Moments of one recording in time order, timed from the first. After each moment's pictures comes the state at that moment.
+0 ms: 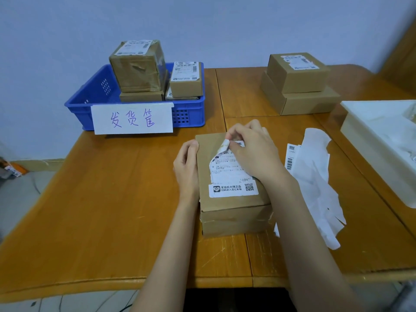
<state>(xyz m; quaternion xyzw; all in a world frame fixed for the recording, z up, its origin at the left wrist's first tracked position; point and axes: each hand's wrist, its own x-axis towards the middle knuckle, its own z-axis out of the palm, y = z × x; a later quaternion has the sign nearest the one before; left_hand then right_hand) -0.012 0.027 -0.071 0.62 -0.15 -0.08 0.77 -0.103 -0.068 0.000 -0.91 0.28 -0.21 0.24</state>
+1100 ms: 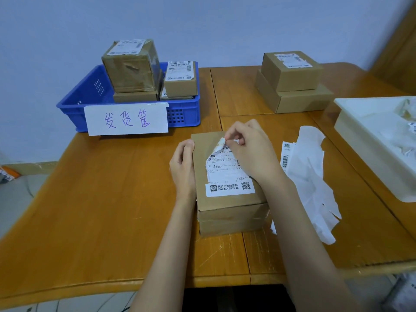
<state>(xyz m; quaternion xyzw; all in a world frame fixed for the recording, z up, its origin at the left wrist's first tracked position) -0.013 0.027 -0.070 0.62 -0.14 -0.08 0.77 -0.107 -0.069 -0.007 -0.87 0.27 -0.27 0.31</state>
